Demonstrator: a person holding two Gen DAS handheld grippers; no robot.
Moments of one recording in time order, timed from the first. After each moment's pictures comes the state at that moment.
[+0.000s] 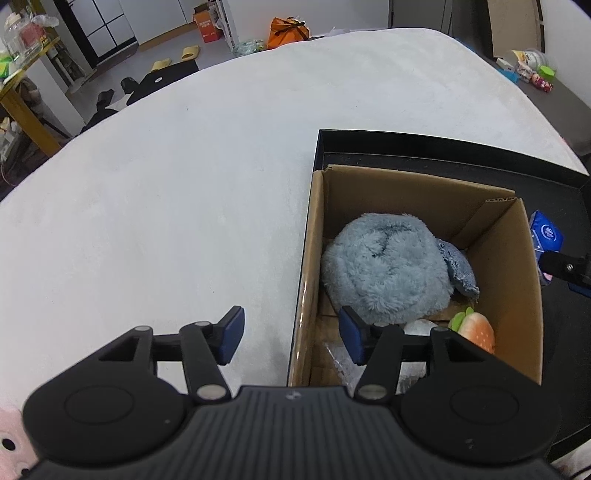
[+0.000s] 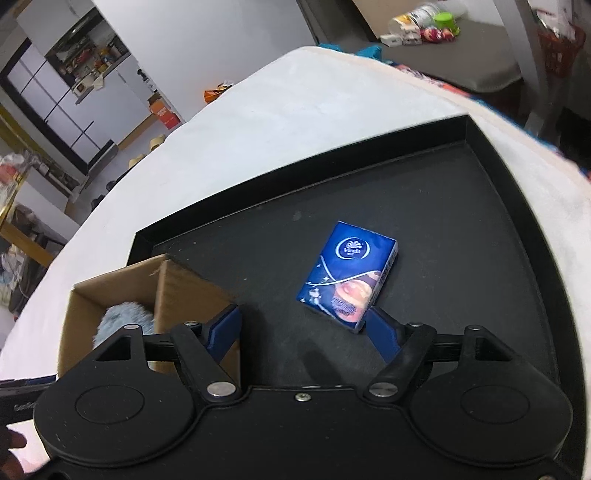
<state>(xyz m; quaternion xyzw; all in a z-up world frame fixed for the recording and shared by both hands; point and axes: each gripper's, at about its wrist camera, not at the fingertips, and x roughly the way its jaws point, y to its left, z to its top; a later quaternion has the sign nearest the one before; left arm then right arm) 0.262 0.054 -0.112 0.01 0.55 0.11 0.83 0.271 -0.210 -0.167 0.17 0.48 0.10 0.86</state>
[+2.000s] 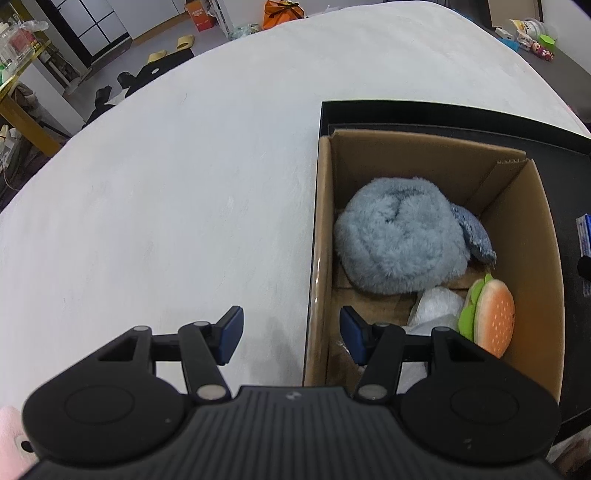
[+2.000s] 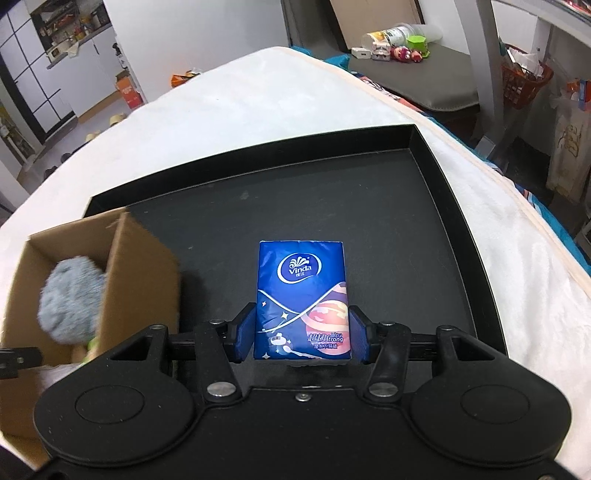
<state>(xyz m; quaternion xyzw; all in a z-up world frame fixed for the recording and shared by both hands) 0.259 0.055 -0.121 0.03 0.58 0.11 0.80 0.234 -0.204 -0.151 0.06 0.48 0.03 0.87</state>
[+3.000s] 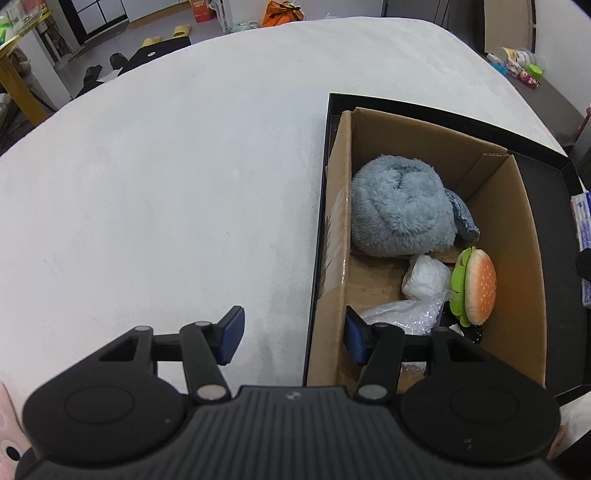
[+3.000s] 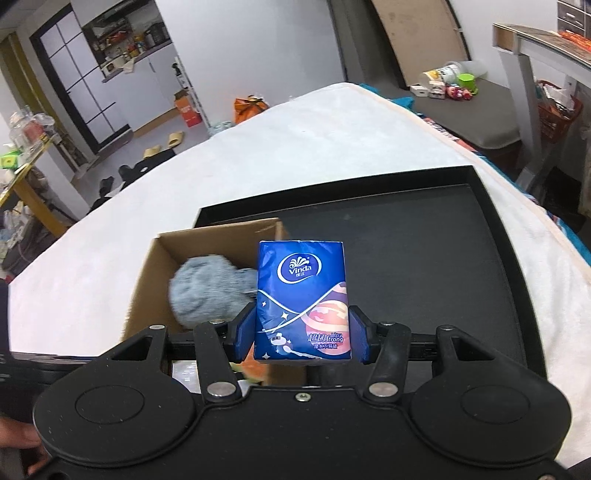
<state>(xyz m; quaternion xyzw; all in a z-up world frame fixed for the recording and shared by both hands) 0.217 0.084 -0.119 -0.04 0.57 0.08 0.82 0.186 -0.153 -0.087 0.08 0.44 0.11 0.89</state>
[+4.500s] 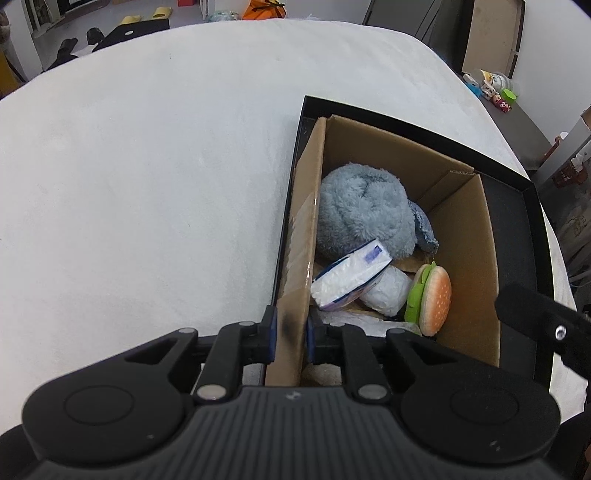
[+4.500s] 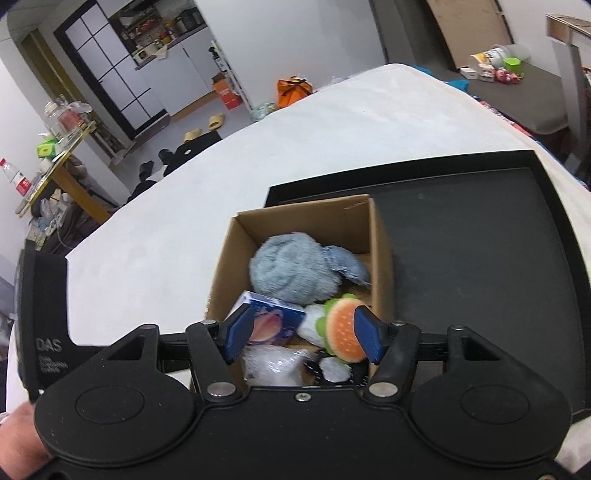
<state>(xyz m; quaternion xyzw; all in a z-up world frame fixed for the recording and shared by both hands) 0.218 0.097 -0.111 -0.12 0.56 0.02 0.82 0.178 -0.110 -0.076 0.11 0.46 0.16 0.86</state>
